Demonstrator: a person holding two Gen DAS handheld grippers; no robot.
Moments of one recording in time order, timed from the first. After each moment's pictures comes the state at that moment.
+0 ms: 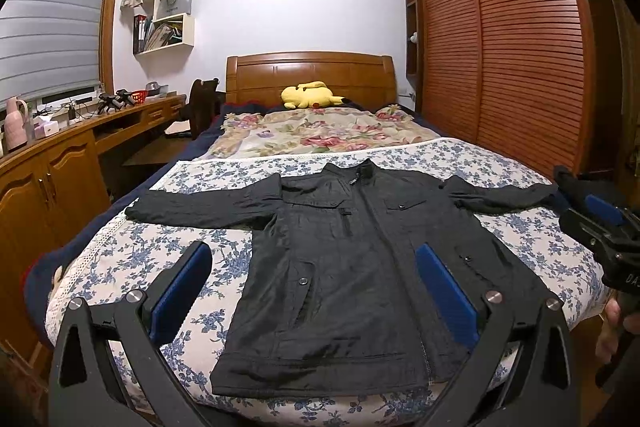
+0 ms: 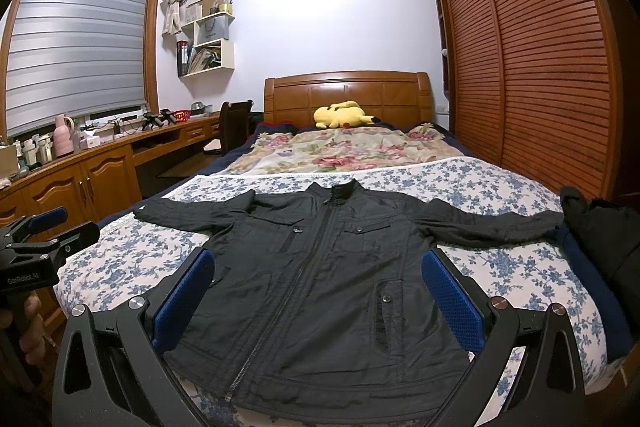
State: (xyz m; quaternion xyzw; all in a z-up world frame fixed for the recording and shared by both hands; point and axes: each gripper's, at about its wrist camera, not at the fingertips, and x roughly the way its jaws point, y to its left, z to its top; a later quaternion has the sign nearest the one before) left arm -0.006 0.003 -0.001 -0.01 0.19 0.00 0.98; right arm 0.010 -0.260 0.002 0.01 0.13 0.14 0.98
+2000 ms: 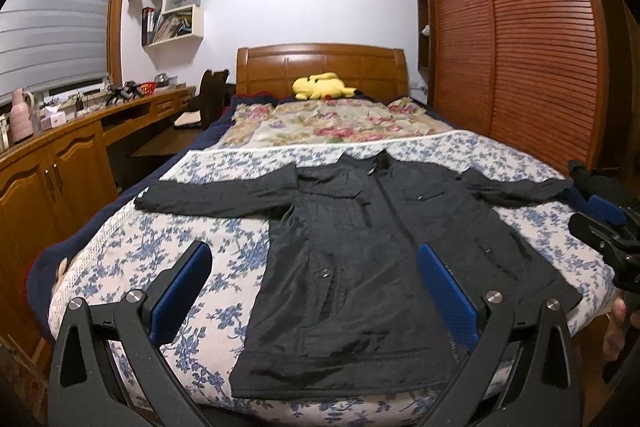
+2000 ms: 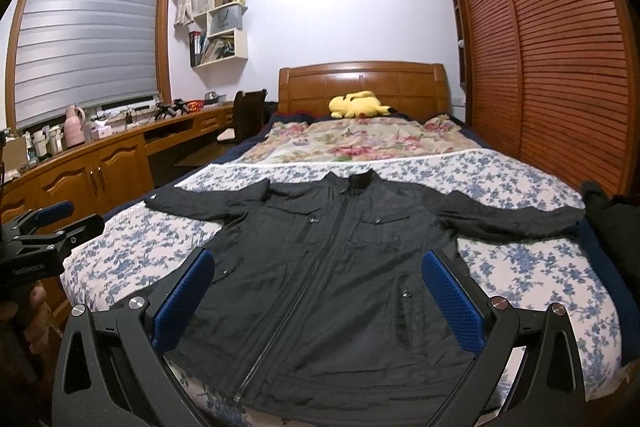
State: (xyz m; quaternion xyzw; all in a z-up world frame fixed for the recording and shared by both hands) left arm 0.009 0.029 -0.021 -0.01 0.21 0.02 0.98; right arm 0.034 -0.245 -0.018 0.00 0.16 0.17 0.97
